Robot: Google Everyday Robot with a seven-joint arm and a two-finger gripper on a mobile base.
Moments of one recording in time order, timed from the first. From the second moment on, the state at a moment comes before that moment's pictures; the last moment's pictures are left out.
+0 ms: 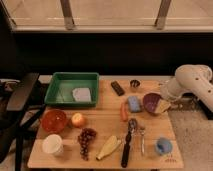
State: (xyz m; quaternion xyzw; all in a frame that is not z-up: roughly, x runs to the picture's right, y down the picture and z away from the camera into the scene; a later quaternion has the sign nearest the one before) arm 0.287 0.070 0.756 -0.23 -0.09 0.10 0.96
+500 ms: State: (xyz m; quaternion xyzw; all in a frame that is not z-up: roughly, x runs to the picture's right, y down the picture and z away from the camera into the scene) arm 0.258 0.090 0.754 -0.24 -0.13 -0.03 0.96
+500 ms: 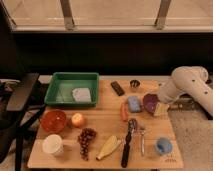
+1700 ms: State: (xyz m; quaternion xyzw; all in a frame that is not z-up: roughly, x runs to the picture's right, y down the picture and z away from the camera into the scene) arm 0.169 0.228 0.733 -0.26 -0.25 -0.42 0.84
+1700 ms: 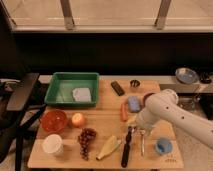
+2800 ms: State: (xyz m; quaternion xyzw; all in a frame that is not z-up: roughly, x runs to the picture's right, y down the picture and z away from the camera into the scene) arm 0.132 0.242 0.761 -0.28 -0.25 -0.46 0.80
